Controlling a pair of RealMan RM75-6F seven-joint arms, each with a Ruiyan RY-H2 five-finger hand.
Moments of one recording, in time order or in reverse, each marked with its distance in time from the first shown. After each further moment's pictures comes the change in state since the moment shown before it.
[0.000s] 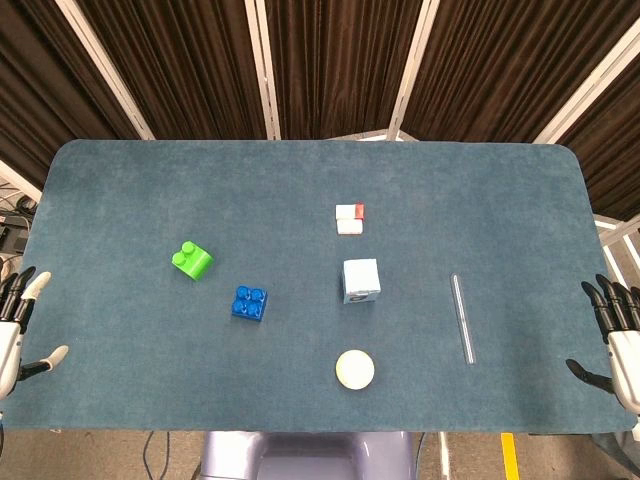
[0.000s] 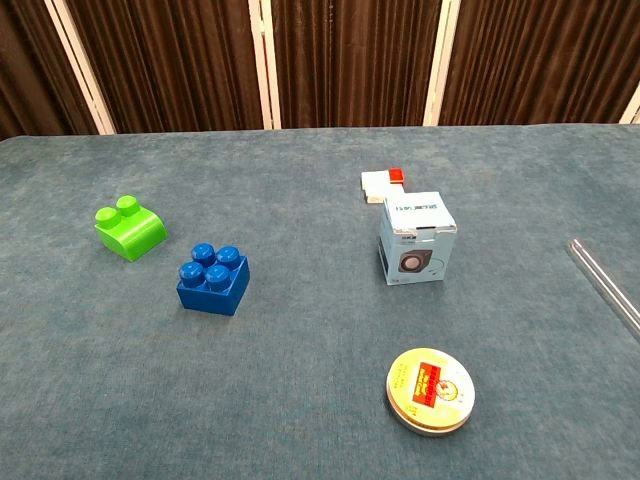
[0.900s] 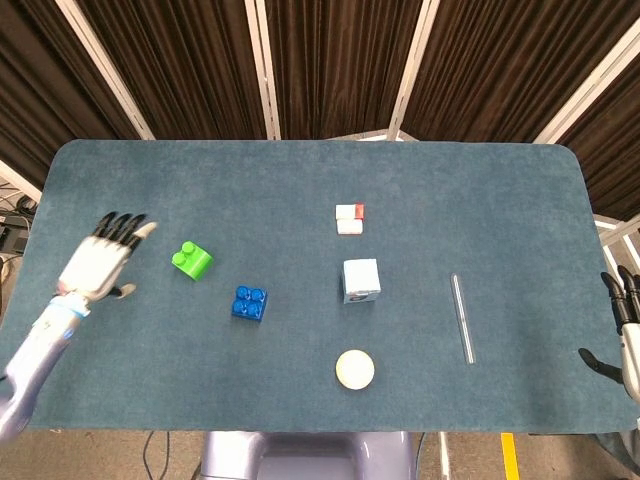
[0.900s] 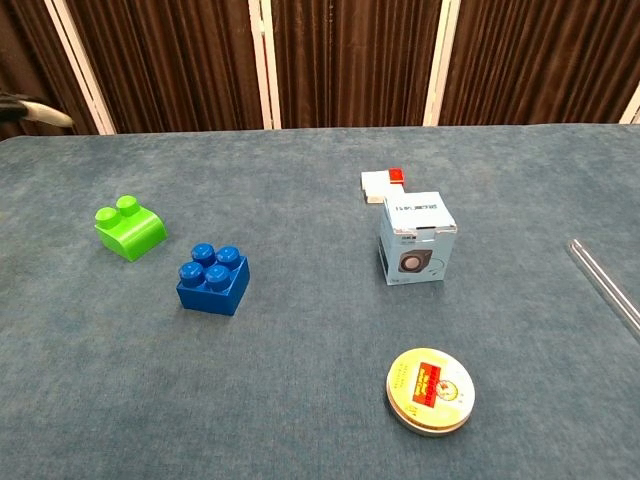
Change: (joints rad) left arm -0.420 -0.175 -0.182 0.428 -0.059 -0.674 0.032; right arm 0.007 -0.055 0.049 0.048 0.091 0.009 -0.065
